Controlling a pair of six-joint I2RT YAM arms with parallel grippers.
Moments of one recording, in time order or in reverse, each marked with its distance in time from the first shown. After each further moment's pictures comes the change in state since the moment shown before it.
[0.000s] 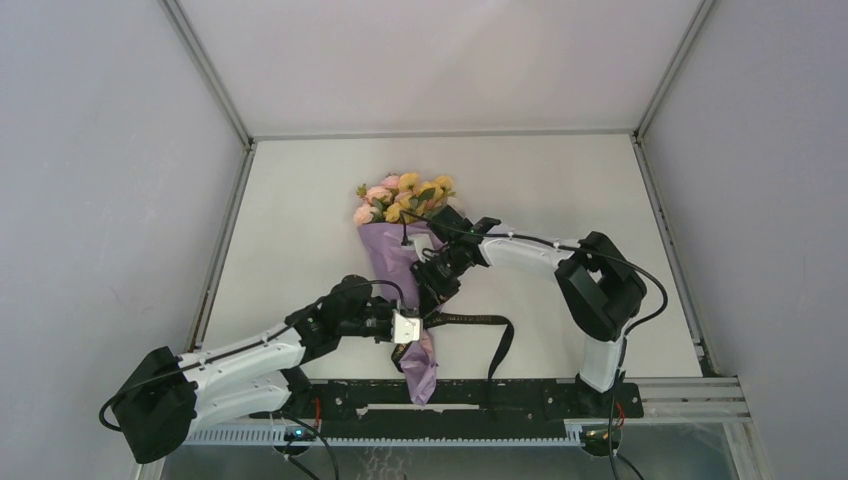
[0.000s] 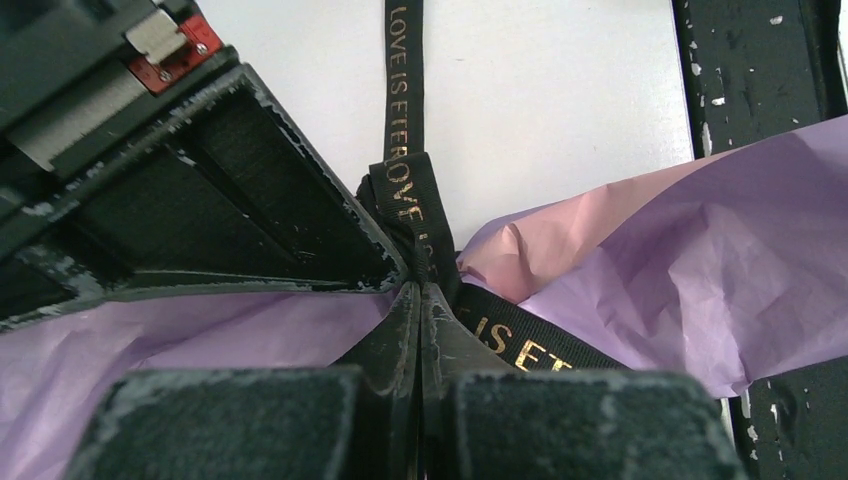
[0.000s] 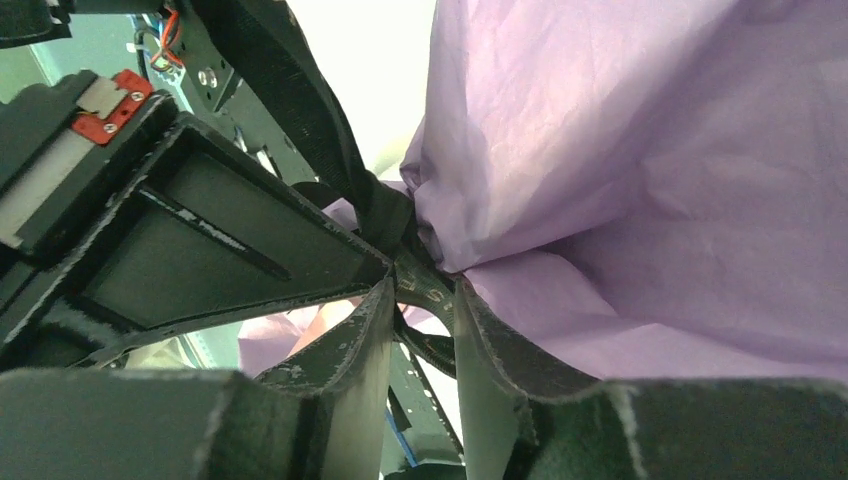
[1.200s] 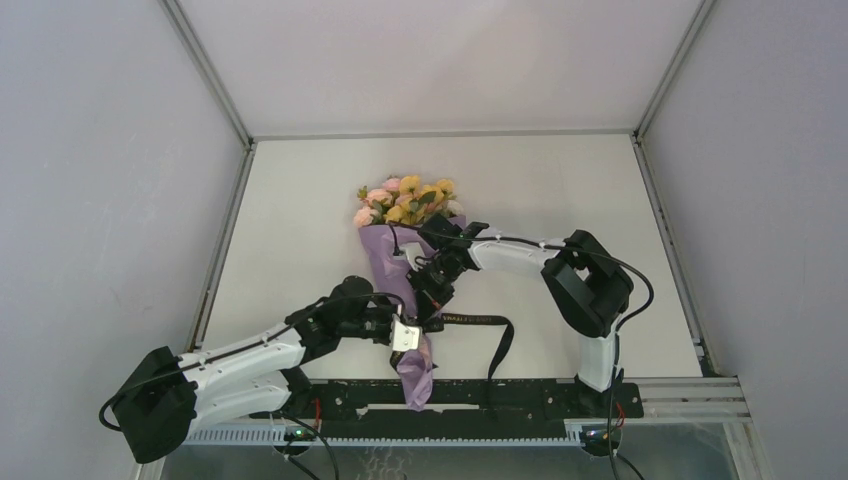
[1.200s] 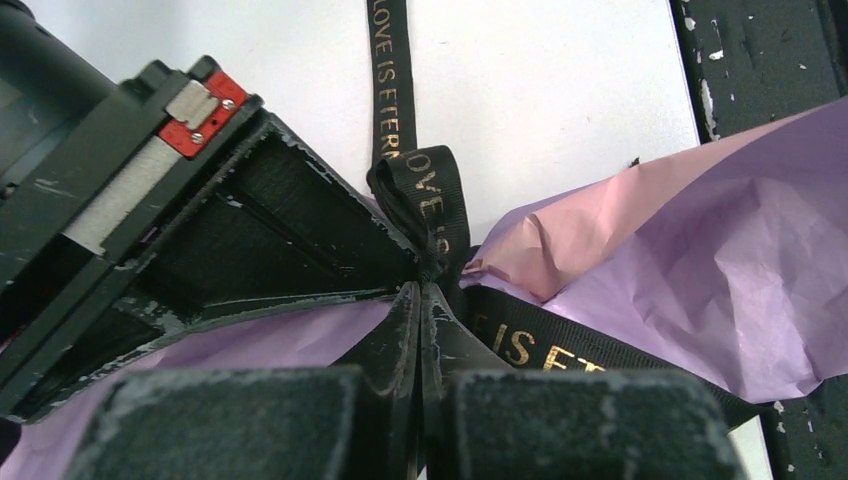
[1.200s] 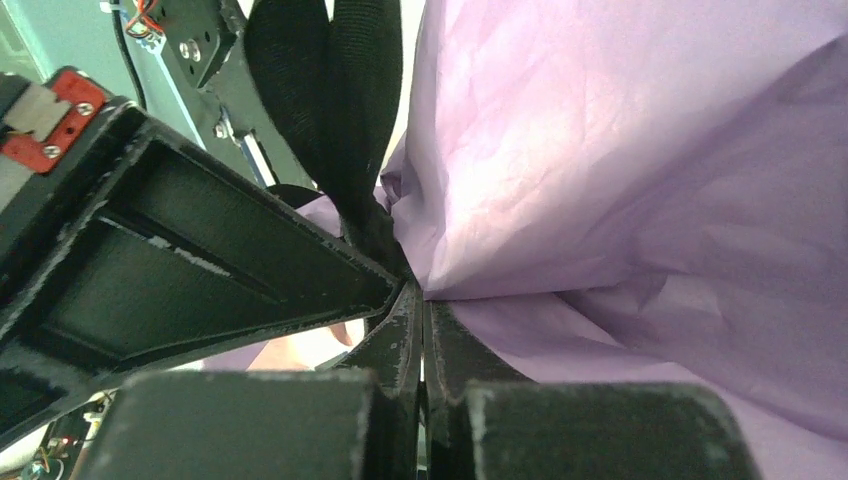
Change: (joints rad) left arm -0.002 0.000 0.000 -0.036 0.007 0.116; right arm 0.040 0.076 0.031 -0.014 -0.010 -0.056
